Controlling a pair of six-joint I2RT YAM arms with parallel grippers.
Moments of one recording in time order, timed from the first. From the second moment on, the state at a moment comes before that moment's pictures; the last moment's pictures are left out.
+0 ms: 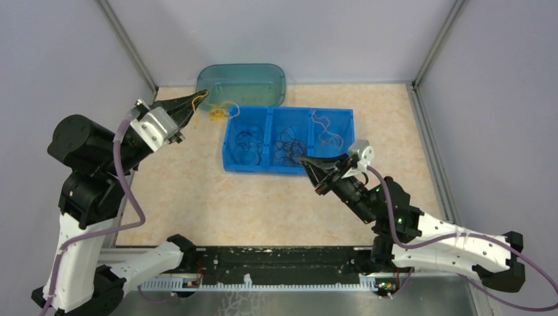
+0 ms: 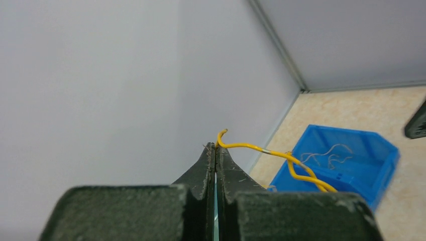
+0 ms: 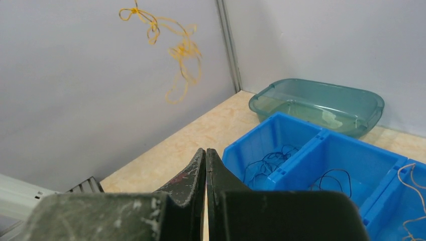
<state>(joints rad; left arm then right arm) -0.57 0.94 1.63 -0.42 0.32 0.57 1.22 0.64 0.68 0.30 0.40 0.10</state>
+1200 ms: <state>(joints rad) -0.57 0.90 1.64 -0.48 0.94 0.24 1.22 1.06 0.99 0.29 -0.26 0.31</state>
